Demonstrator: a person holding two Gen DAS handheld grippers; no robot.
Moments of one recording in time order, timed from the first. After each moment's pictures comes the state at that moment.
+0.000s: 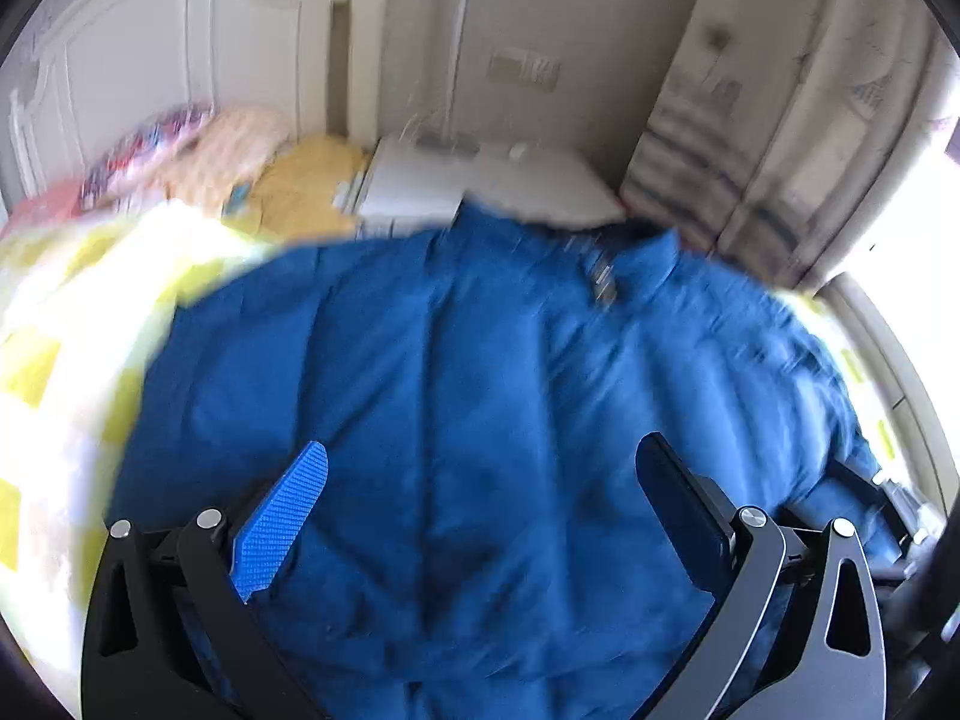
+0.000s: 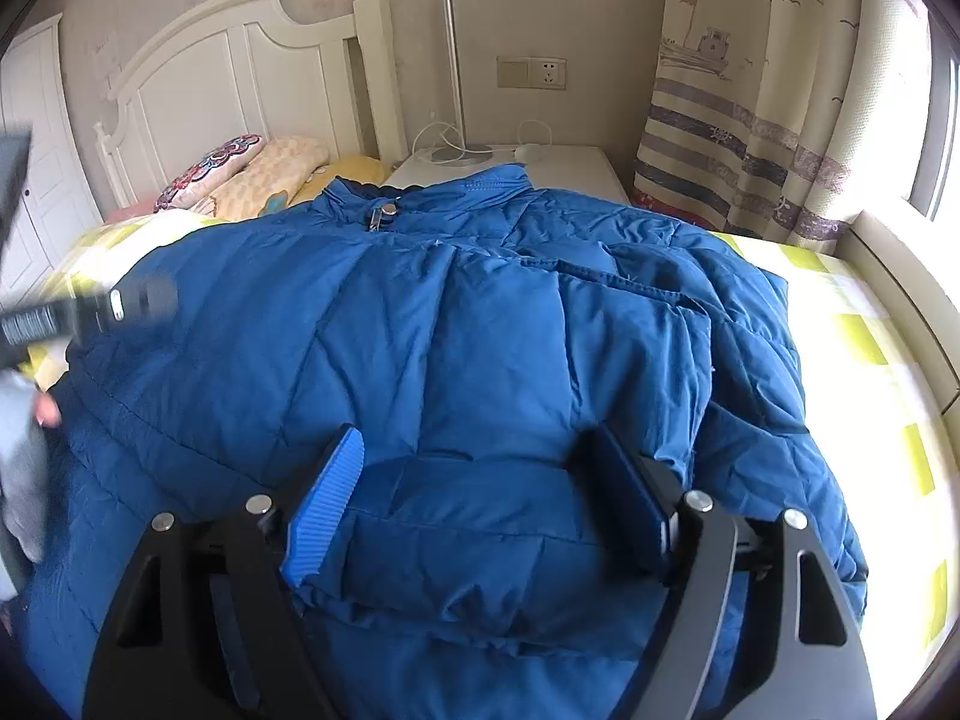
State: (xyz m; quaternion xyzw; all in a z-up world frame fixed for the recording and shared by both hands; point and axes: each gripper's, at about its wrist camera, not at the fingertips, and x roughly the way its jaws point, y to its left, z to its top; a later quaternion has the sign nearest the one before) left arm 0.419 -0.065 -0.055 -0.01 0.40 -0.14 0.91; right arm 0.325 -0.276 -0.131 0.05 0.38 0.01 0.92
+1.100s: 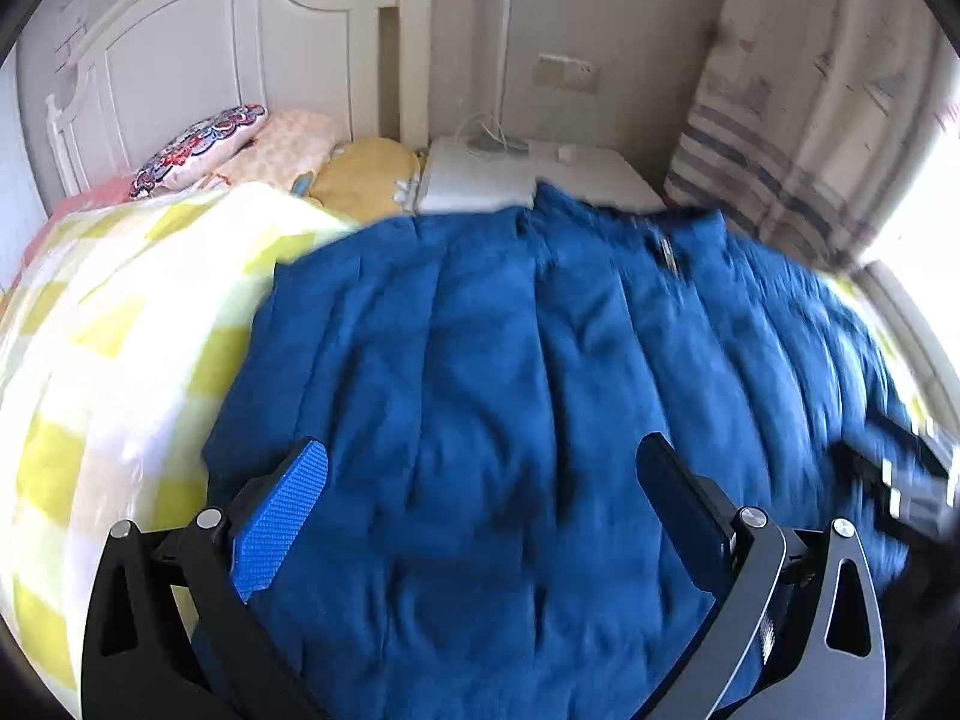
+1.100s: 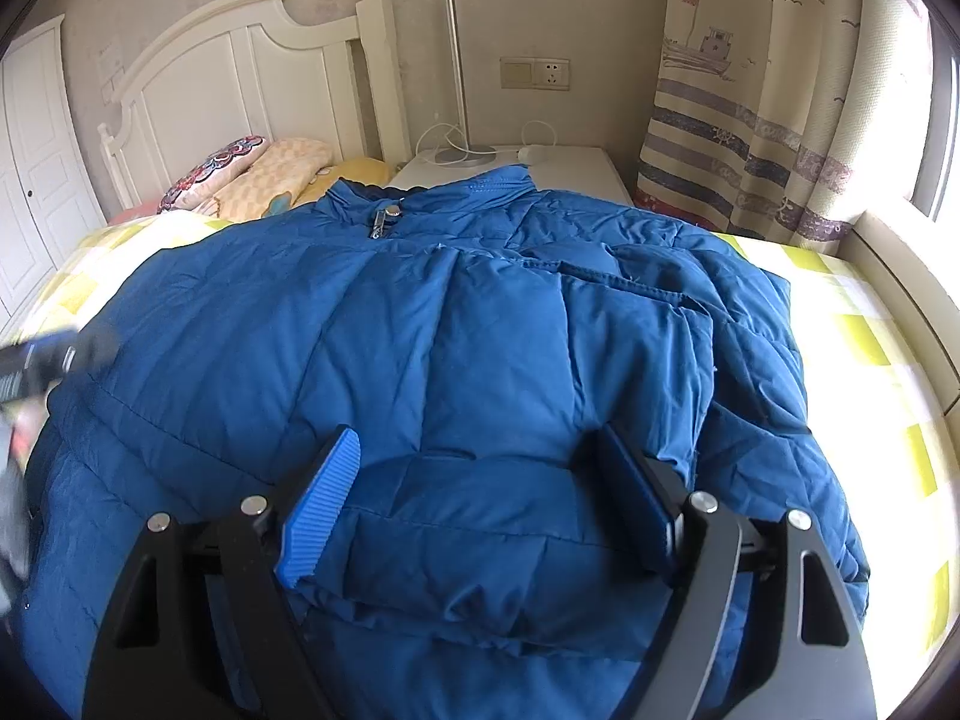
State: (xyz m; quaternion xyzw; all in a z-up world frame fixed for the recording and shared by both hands) left arm 0.375 -0.026 -0.079 0.01 0.41 -0.09 0.91; right arm 0.324 -0.276 -0.132 0.06 0.38 0.02 0.92
